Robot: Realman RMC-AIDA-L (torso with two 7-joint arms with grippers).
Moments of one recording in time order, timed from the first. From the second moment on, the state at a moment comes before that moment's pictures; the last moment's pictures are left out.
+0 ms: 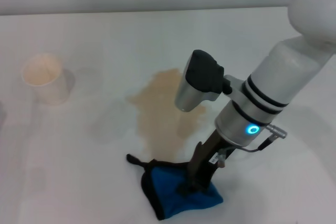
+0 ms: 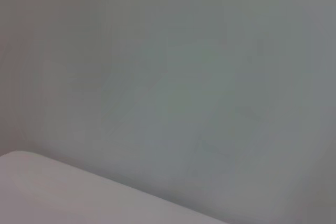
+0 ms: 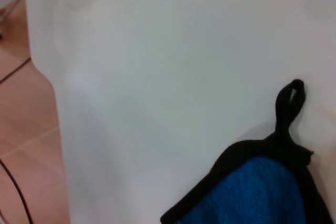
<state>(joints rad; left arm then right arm) -0.30 -2.09 1.17 0.01 -2.80 -1.24 2.52 0.74 2.03 -1.80 -0.81 -2.04 -1.37 2.29</state>
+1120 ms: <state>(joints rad) -0.31 -2.09 1.18 0.01 -2.79 -1.24 2.52 0.75 2.01 -1.64 -0.74 -2.11 -1.19 2.28</state>
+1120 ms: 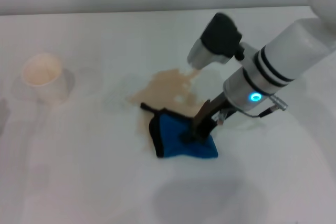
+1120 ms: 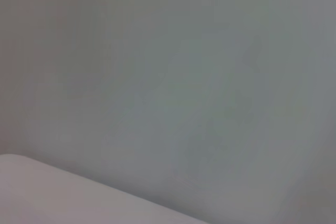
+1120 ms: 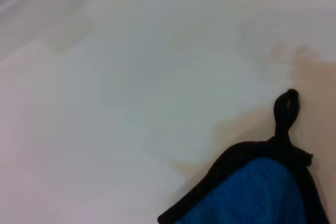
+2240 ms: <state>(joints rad) -0.31 -2.09 1.17 0.02 -2.80 -1.24 2.53 0.75 2.02 -1.40 -0.62 -2.21 -1.04 2.28</state>
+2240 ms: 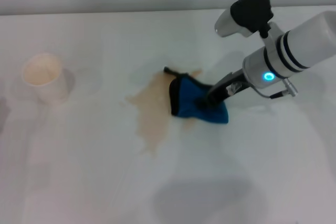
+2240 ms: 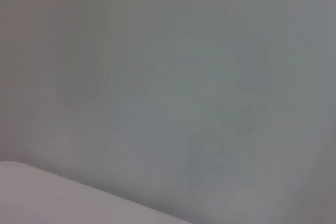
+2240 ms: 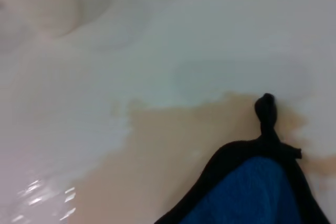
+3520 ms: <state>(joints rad) -0.34 -2.09 1.17 0.02 -2.80 -1.24 2.53 0.67 2.03 -1.83 -0.66 -1.74 -0.92 2.14</state>
